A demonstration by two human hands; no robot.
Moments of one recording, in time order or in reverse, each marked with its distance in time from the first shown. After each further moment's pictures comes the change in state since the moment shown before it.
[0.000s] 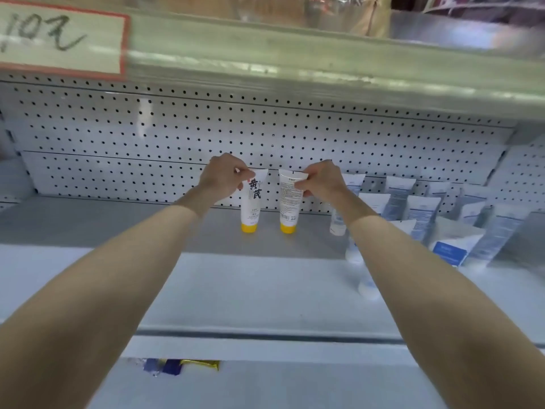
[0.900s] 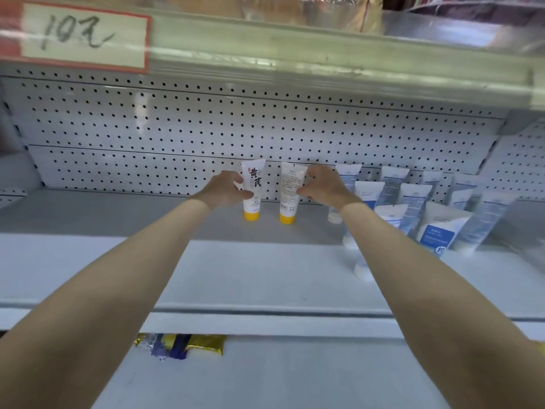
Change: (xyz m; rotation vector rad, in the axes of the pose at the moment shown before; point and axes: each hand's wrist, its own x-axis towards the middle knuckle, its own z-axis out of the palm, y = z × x) left_hand -0.039 -0.005 0.004 -0.006 -0.245 -0.213; right_hand -0.030 0.010 0.004 -0.131 -0.099 0.034
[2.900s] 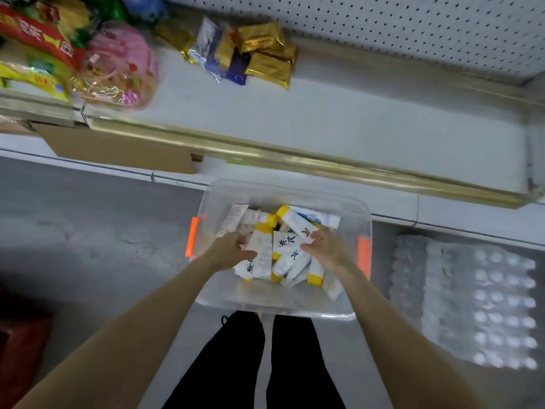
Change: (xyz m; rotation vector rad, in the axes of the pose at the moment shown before) left_hand -0.410 -0.358 0.291 -0.121 -0.723 -0.755; right_hand -0.421 0.198 0.388 0.040 -0.777 0.708
